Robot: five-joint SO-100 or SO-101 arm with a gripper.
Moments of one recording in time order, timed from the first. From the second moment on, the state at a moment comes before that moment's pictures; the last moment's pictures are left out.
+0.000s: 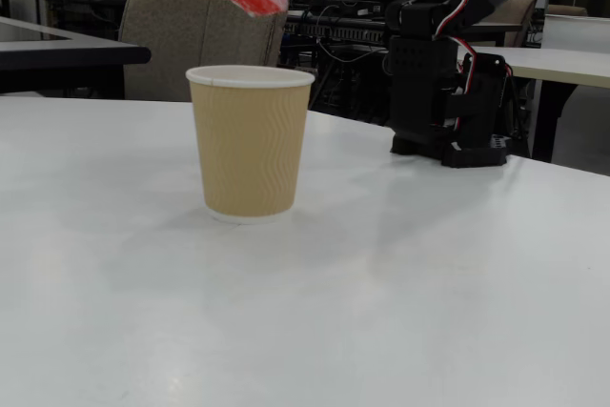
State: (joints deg) arm 10.1 161.8 143.4 25.8 -80.2
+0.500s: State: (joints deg) arm 10.1 161.8 144.2 25.8 -80.2
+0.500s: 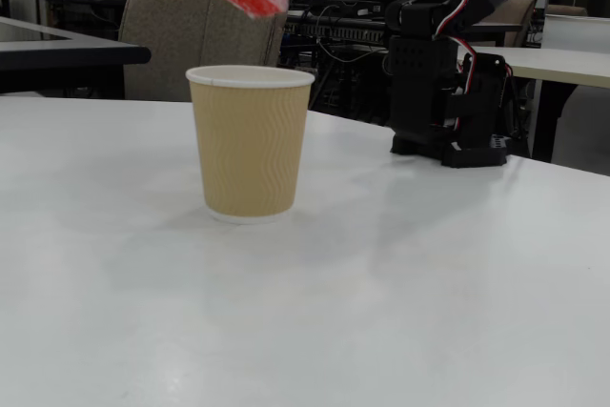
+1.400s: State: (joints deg) arm 8.8 161.9 144.8 25.8 -80.2
